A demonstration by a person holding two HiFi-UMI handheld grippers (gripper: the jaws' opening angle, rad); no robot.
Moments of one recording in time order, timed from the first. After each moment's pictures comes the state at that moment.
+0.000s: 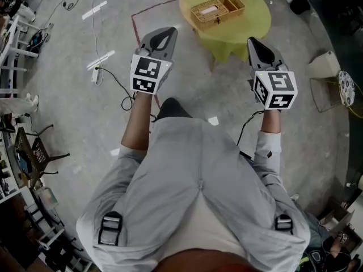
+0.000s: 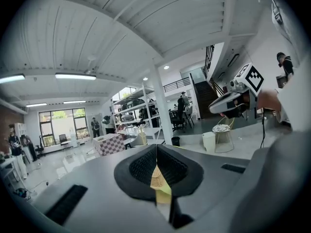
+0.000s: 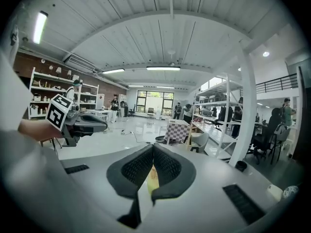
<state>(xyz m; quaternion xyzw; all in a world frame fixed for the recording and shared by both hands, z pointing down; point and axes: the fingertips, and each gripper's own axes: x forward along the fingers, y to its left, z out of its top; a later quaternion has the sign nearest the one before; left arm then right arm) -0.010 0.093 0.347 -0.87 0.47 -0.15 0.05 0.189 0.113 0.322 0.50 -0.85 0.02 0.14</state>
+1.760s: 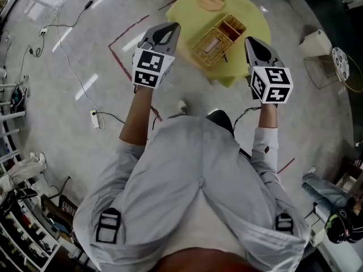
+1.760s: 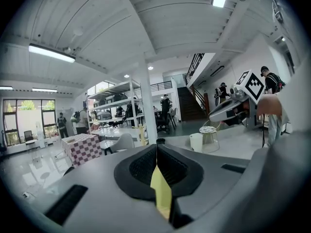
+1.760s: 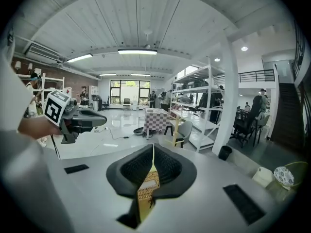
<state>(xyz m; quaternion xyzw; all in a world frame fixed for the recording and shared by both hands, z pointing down) -0.031 -0.224 0.380 -0.94 0.31 -0.15 0.03 0.150 -0.148 0.368 0.62 -0.76 0.09 0.17</state>
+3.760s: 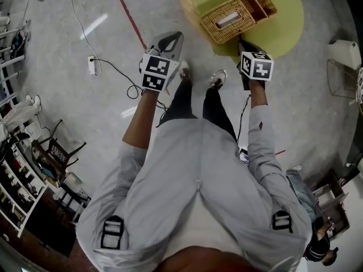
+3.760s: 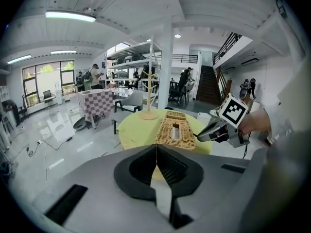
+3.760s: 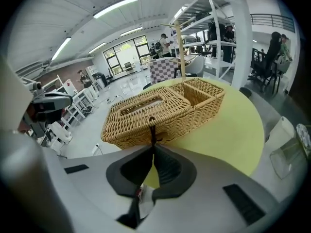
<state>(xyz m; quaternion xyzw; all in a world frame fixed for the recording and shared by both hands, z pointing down) -0.045 -0.162 0.572 -0.87 0.39 -0.27 -0.16 0.157 -0.146 0.675 0.50 -0.73 0.36 0.29</state>
